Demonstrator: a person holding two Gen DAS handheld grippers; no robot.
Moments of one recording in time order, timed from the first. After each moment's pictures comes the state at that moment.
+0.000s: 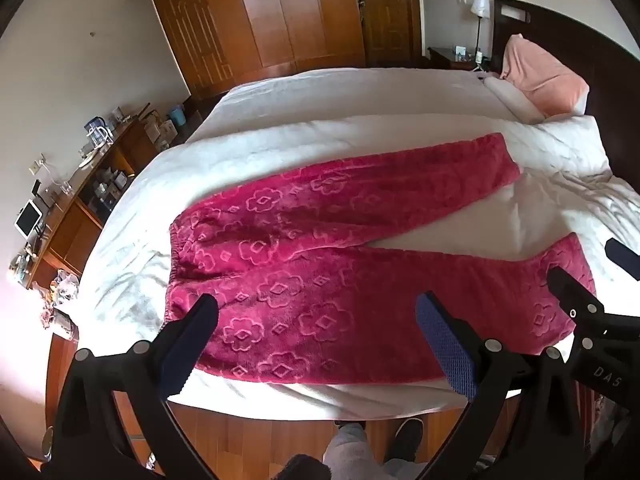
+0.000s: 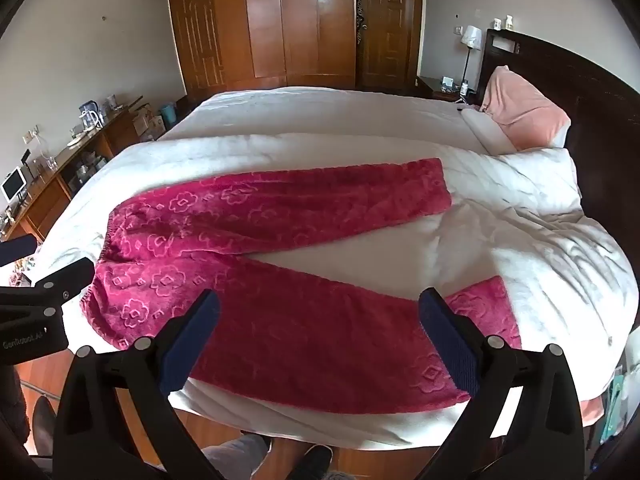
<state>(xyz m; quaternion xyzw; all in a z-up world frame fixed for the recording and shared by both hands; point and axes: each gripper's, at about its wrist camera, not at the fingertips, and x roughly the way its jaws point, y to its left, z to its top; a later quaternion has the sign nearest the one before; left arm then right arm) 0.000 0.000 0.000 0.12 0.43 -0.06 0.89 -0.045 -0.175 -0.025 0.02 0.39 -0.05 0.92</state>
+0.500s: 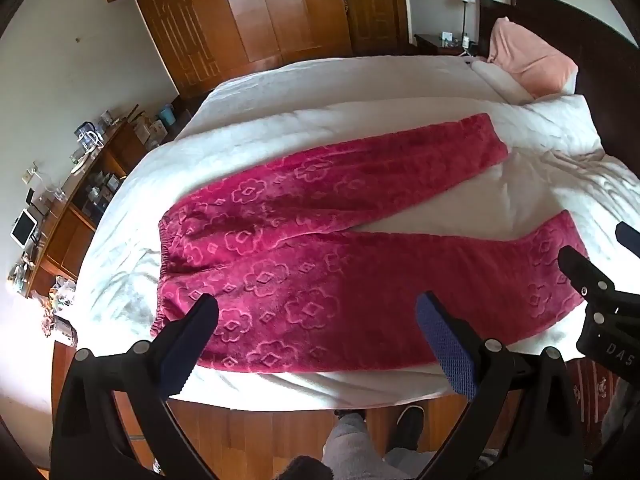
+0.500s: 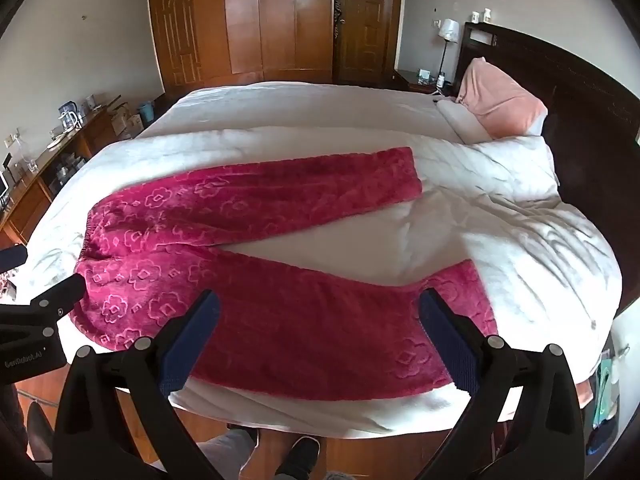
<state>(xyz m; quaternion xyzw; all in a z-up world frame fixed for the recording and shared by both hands) -0.015 -0.019 -0.017 0.14 0.44 -0.07 0.88 -0.066 -0.203 -0.031 0.03 0.39 -0.08 0.92</state>
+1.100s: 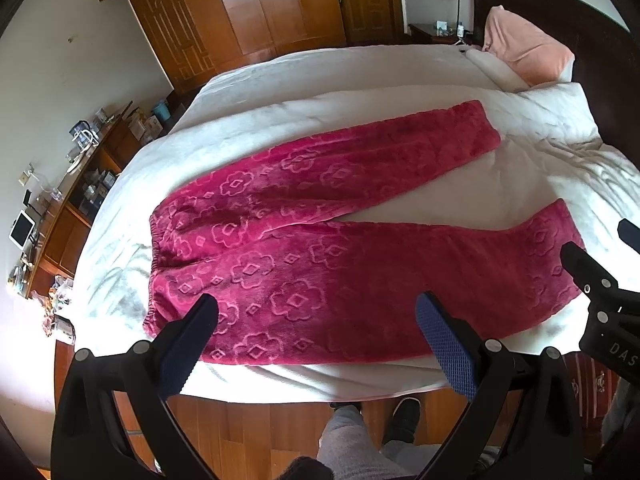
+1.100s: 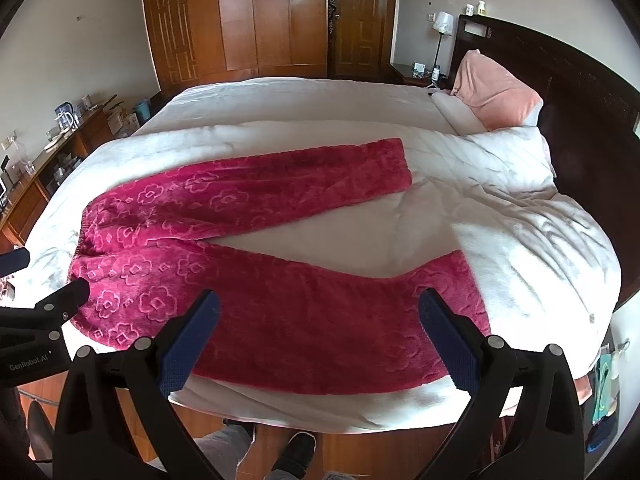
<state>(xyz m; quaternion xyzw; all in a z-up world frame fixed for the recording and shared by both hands) -0.016 -0.041 -0.024 0.15 0.46 -0.07 0.87 -0.070 -0.219 -0.035 0.04 0.40 -0.09 0.91</state>
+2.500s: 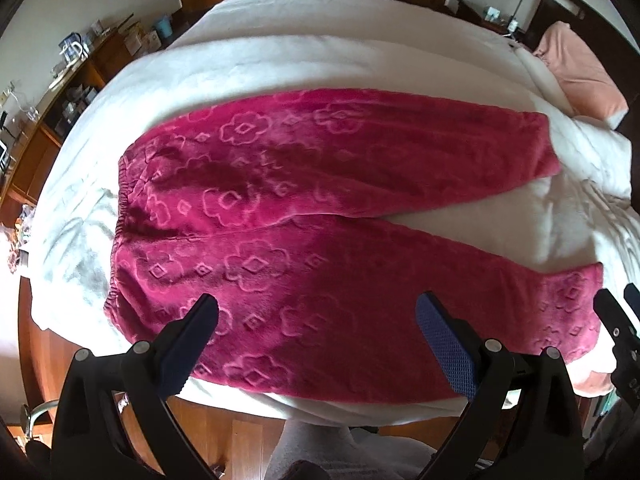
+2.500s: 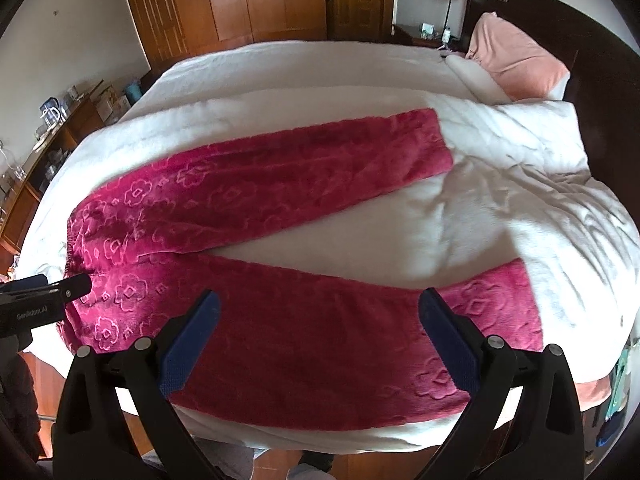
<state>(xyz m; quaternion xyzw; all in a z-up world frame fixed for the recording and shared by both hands) 0.137 0.040 -0.096 0.04 0.57 -0.05 0.82 0.059 -0.191 -0.077 0.07 0.47 -0.09 0.88</state>
